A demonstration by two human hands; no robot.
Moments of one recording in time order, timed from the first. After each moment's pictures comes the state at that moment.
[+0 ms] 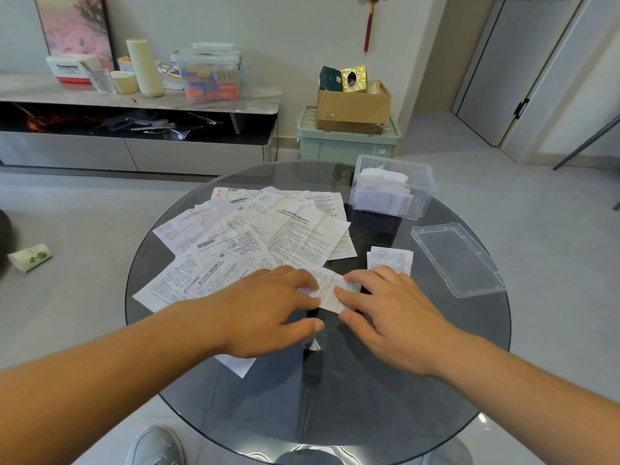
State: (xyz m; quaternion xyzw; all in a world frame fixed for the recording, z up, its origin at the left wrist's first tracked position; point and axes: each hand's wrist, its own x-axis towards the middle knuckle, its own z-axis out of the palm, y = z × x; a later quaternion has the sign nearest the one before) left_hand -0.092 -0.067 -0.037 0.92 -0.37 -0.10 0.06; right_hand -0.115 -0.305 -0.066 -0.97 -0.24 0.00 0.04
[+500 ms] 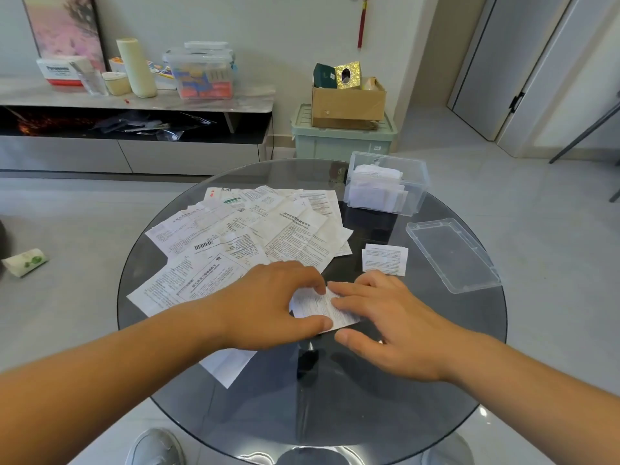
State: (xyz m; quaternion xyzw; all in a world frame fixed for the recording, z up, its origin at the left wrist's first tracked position) left_hand -0.093 -0.079 -0.031 0.93 -0.29 -0.11 0.22; right_hand -0.124 -0.311 -0.052 -0.95 -0.30 0.06 0.13
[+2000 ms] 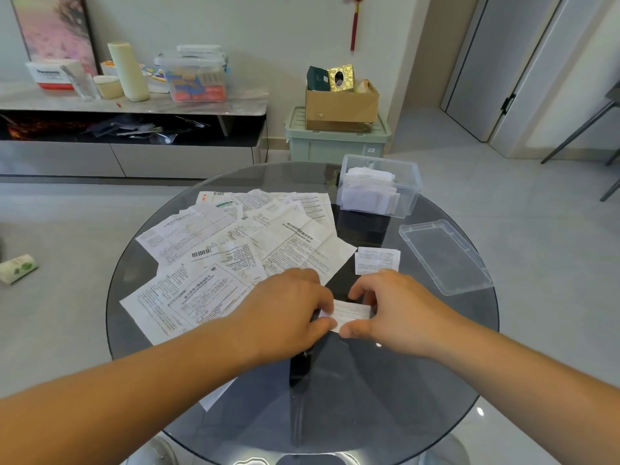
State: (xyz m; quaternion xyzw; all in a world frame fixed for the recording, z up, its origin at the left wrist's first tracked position) left_hand -0.094 -0.113 -0.047 0.94 -0.31 -0.03 0.14; right_hand -0.116 -0.305 -0.030 -0.97 -0.05 0.11 0.20
